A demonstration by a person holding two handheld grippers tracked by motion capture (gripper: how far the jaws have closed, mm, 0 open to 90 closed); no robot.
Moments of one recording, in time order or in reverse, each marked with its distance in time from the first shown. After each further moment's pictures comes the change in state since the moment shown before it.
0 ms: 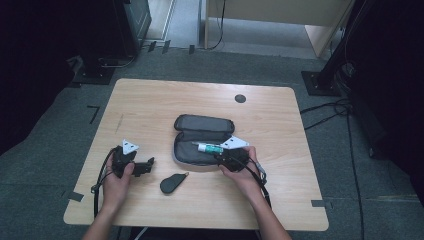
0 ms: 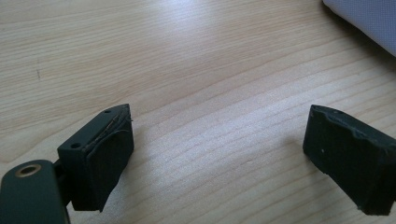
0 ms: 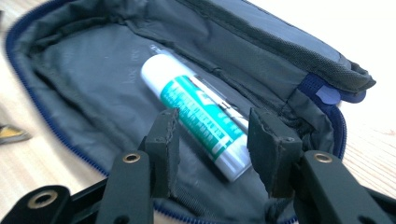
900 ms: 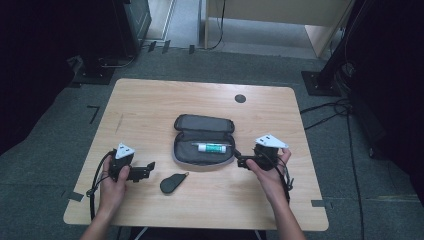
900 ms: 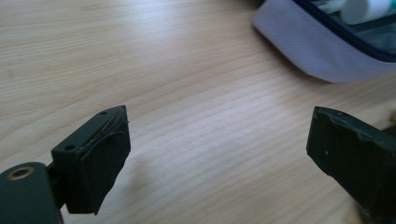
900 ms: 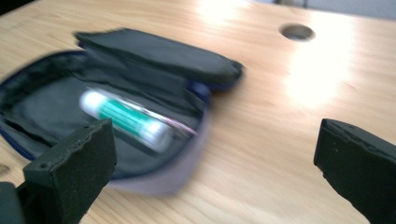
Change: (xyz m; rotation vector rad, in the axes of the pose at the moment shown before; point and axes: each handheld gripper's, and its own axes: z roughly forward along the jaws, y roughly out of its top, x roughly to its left) left arm -0.010 -0.001 -0.032 -0.038 -0.144 -0.031; right arm -0.052 -0.016 -0.065 -0.123 -0.101 0.232
